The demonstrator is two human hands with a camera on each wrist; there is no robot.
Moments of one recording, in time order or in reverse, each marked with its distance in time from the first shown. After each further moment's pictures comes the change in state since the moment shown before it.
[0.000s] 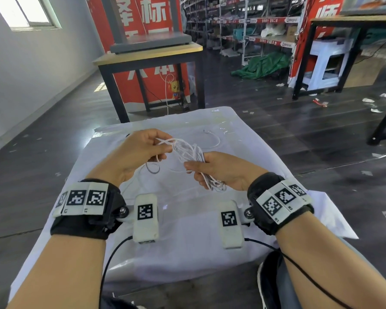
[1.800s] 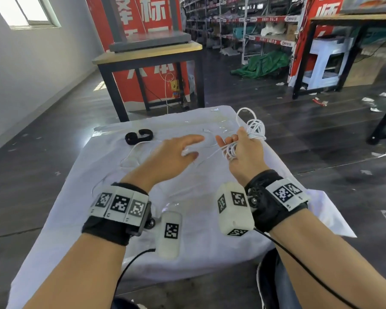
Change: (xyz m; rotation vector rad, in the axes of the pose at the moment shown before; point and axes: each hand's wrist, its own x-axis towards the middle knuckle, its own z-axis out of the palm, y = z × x) left_hand 0.001 0.001 0.046 0.565 -0.120 0.320; right_hand 0.014 -0.002 -0.019 1.242 0.793 -0.270
